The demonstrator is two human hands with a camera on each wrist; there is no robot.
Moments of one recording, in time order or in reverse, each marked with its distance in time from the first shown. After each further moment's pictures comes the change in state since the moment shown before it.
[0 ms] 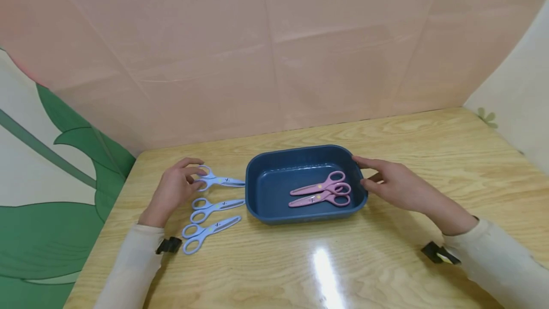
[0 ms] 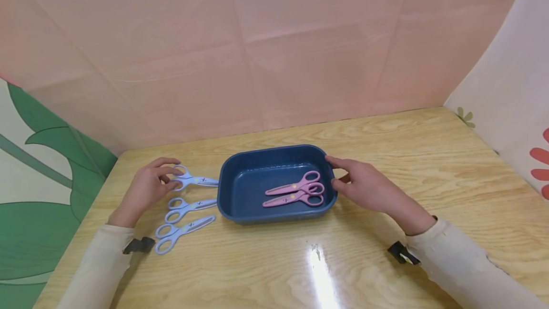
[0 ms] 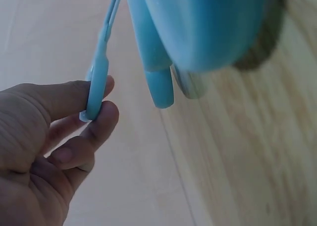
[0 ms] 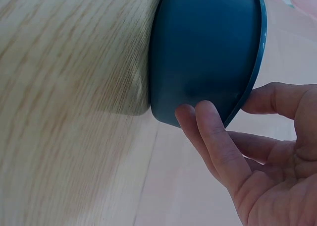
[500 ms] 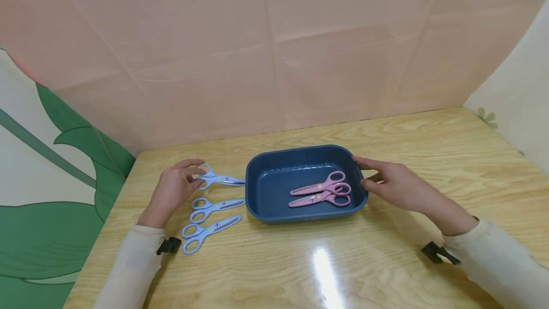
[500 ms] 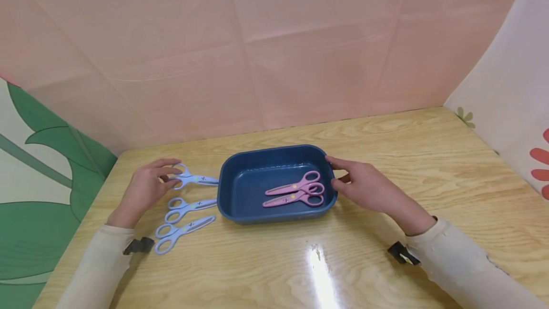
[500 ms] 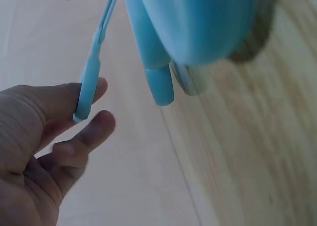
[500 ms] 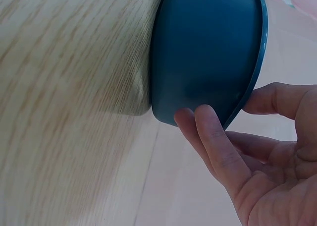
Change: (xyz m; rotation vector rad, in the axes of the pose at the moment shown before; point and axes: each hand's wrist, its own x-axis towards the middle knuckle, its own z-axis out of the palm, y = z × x) left_hand -0.001 0.003 -0.001 0.059 0.104 0.108; right_hand 0.000 0.001 -0.001 -0.015 0.001 0.020
